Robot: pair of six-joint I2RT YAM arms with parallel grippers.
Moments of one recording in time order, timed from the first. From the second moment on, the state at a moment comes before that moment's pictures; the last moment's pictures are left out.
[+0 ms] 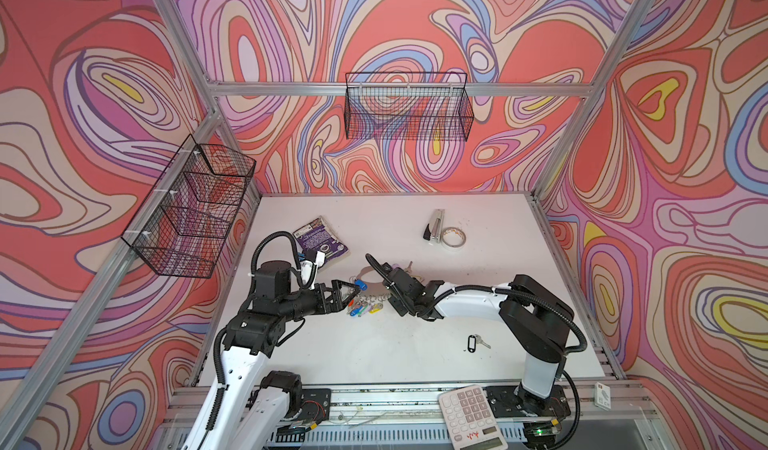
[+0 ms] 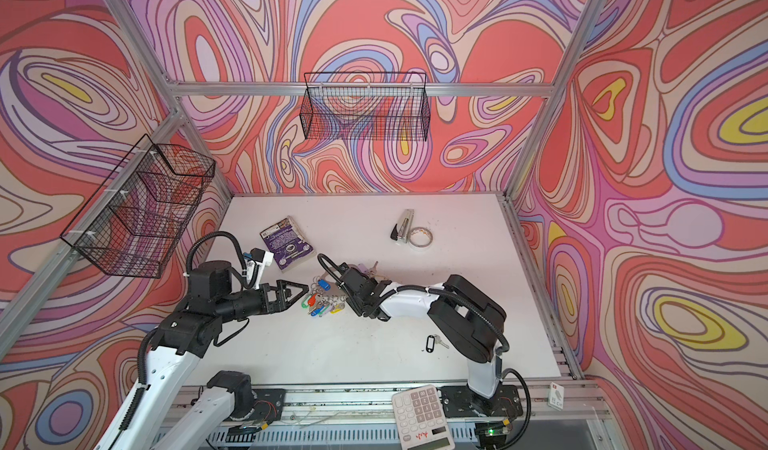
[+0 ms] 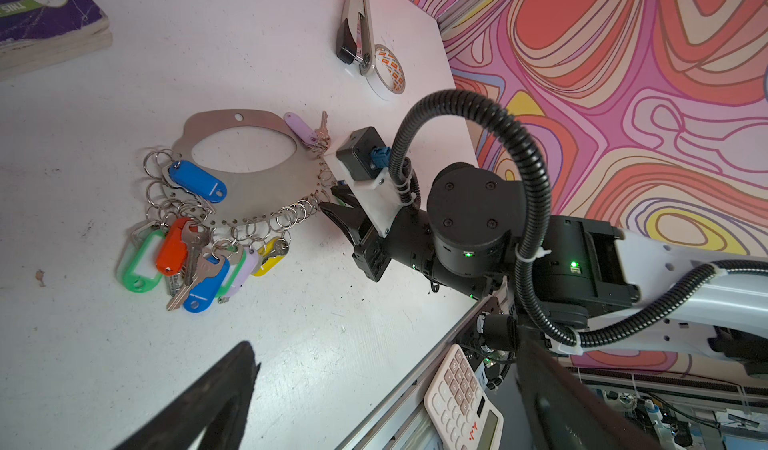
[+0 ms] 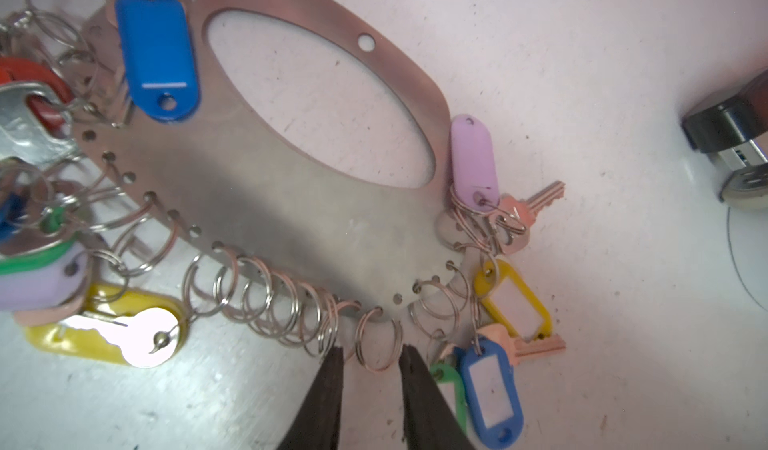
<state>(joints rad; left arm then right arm) -0.15 0.72 0.75 -0.68 0.70 -0.49 0.94 1.87 1.08 -0.22 0.35 0.12</state>
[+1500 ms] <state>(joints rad) -0.15 0.67 0.74 -0.66 0.69 -0.50 0.94 1.78 1.07 -0.27 0.30 0.17</state>
